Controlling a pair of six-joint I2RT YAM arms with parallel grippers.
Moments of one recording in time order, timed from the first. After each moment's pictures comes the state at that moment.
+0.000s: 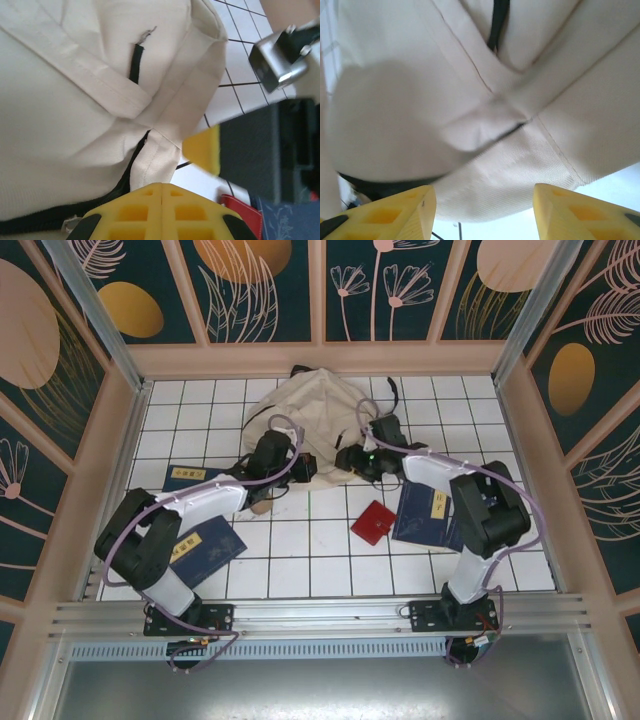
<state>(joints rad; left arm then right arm) -0.64 1.63 0.93 0.11 0.17 -0.63 0.43 1.75 1.05 -0.17 -0.44 0.71</state>
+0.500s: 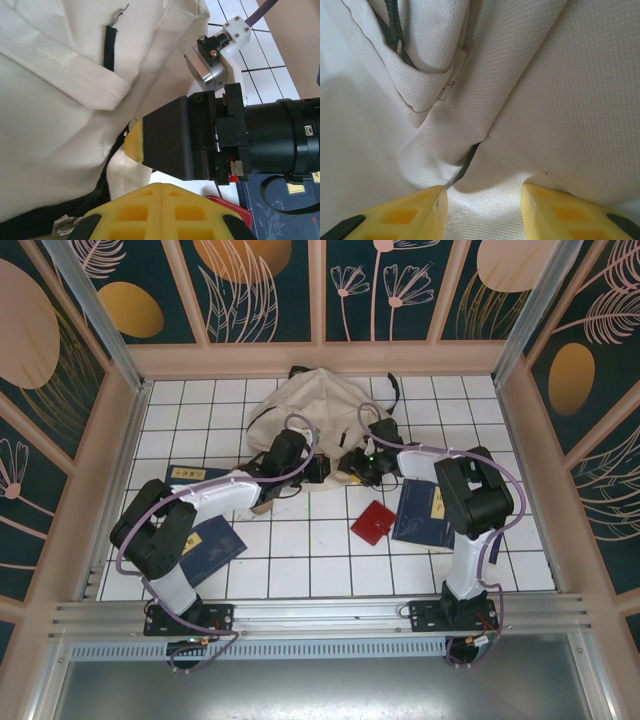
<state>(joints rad) -0.70 1.72 1.00 0.11 0.18 -0.64 0.41 1.92 1.09 -0.15 -0.49 0.81</state>
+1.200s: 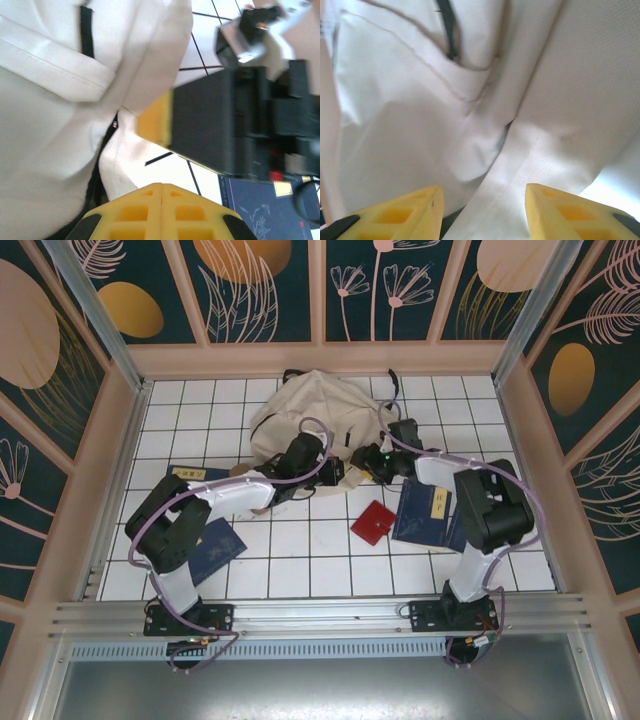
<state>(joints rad) -0.75 1.78 1.06 0.12 0.14 -0.70 0.34 1.74 0.94 -0.06 -0.52 0.83</state>
